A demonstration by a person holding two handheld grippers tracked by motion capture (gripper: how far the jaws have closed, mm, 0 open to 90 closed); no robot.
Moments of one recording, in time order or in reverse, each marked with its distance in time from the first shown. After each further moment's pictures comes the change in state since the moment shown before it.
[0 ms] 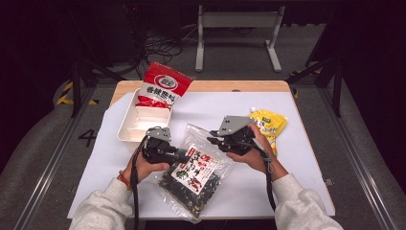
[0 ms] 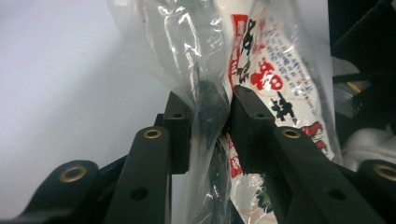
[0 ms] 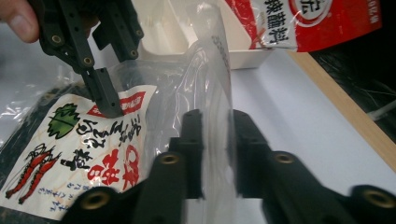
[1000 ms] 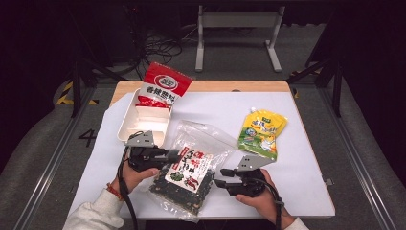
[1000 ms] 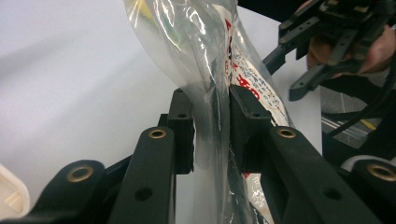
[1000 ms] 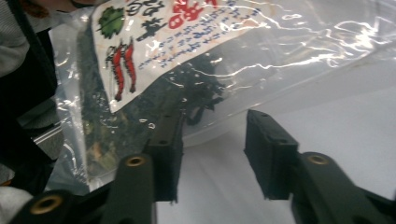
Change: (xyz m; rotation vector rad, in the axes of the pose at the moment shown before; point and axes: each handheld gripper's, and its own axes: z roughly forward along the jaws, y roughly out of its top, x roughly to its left) left arm -0.020 -0.022 -0.032 -0.167 0.068 0.003; right arm 0.067 -0.102 -0.002 -0.075 0.154 0.434
